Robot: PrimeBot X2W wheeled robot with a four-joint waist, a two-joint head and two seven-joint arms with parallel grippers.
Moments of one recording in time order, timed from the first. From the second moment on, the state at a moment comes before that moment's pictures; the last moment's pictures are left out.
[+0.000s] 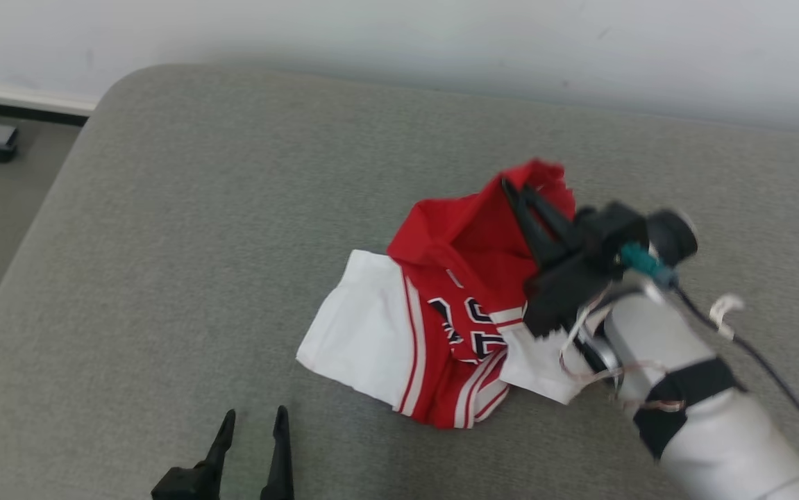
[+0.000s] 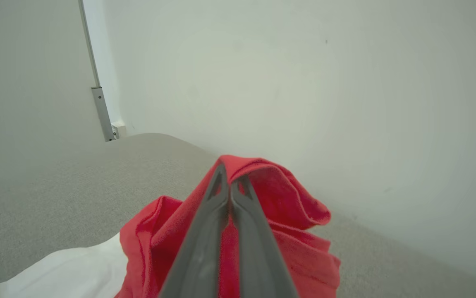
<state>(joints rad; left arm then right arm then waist) -0.05 0.05 -0.19 0.34 -0.32 0.00 -0.26 -0.70 -0.20 0.47 0.65 0.24 0.13 -0.26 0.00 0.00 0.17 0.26</state>
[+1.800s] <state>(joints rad) -0.05 0.05 -0.22 0.31 -0.31 -0.01 -0.26 -0.50 -0.28 0.59 0.60 0.28 0.13 -0.26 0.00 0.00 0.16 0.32</state>
